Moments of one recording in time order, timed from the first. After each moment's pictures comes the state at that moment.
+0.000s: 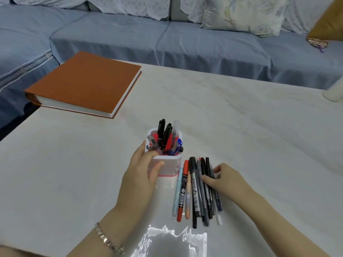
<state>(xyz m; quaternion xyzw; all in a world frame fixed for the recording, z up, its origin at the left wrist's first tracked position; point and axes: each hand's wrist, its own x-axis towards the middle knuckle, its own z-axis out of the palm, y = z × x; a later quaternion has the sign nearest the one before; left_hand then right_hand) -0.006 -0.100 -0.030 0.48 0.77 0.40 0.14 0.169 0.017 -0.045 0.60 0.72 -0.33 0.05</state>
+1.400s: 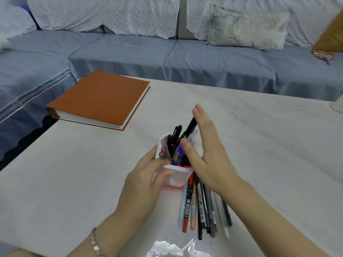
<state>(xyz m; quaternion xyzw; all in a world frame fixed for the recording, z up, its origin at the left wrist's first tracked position) -0.007 -0.110 0.007 0.50 0.73 0.44 0.16 0.109 -0.001 0.037 0.27 0.84 -0.30 -0.36</state>
